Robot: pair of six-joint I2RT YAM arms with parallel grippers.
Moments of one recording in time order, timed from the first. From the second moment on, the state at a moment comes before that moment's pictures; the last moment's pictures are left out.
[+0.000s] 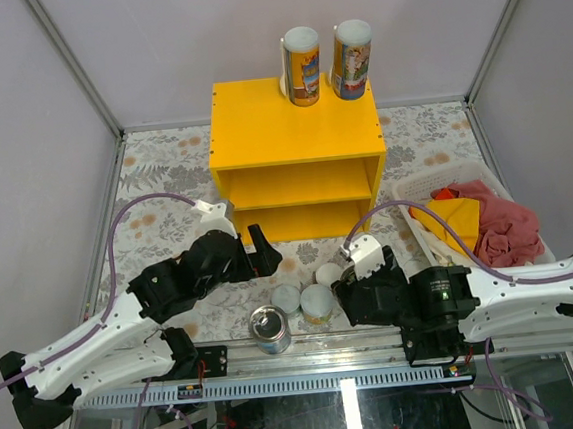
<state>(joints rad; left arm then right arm) -0.97 0.83 0.84 -0.67 -0.29 -0.88 1.57 0.95 0.90 -1.01 0.70 0.84</state>
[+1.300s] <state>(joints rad) -0.96 0.80 0.82 -0.67 -0.29 -0.88 1.57 1.26 1.61 -1.18 0.73 0.55</state>
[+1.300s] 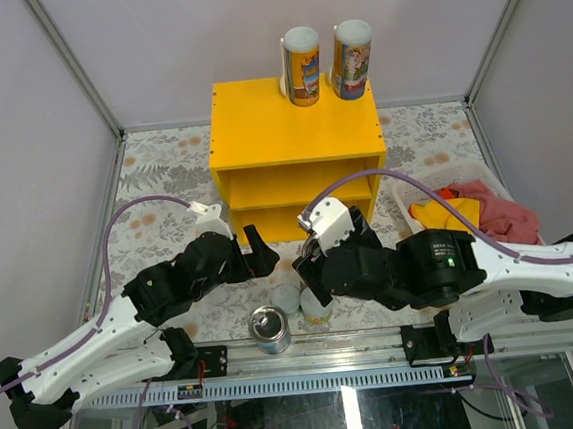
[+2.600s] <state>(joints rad) -0.96 0.78 0.82 -0.66 -0.27 -0.87 1.11 1.46 2.19 -1.19 0.75 0.21</state>
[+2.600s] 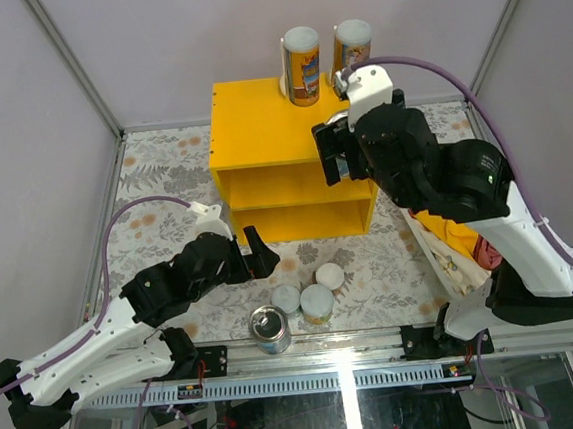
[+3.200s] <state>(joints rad) -0.96 0.78 0.82 -0.66 -0.26 -0.87 0.82 1.62 2.36 -1.24 0.53 0.22</state>
